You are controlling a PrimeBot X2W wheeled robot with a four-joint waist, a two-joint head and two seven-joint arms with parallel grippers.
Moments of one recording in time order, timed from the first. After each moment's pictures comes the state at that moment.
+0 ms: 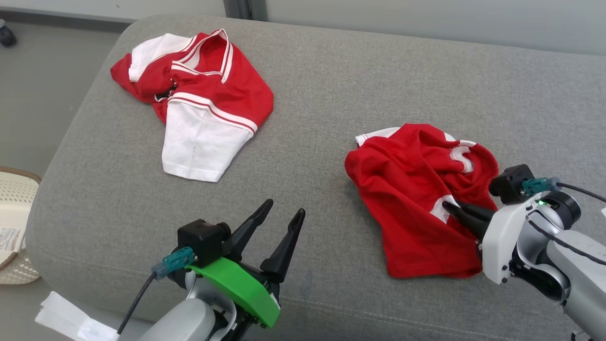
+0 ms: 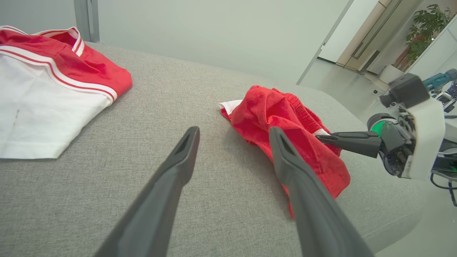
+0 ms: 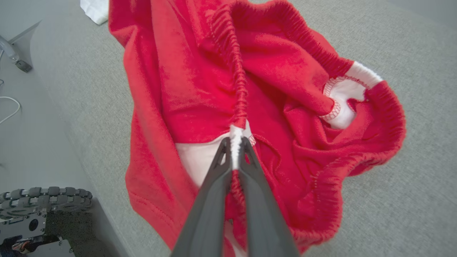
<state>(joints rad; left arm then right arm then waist) -0.30 0.25 -0.83 0.06 -0.86 0.03 -0.22 -0.38 -0.62 0.83 0.28 0.72 0.12 0.12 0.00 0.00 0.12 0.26</state>
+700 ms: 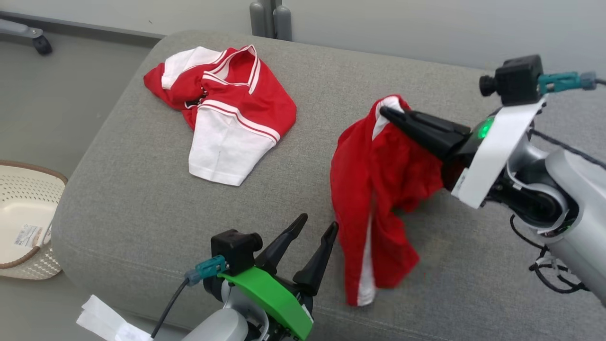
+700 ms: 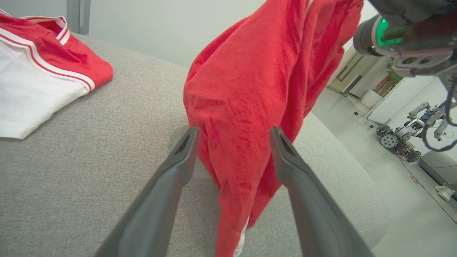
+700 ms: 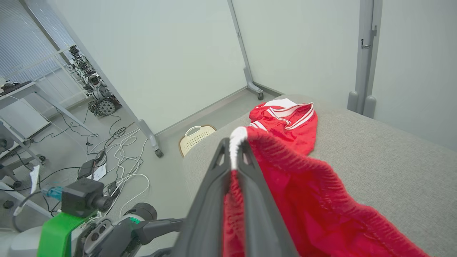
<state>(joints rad) -0.28 0.15 -0.87 0.10 -0.90 0.01 -0.22 -0.58 -0.56 0.75 -0.05 1.10 0.12 0.23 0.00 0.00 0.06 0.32</state>
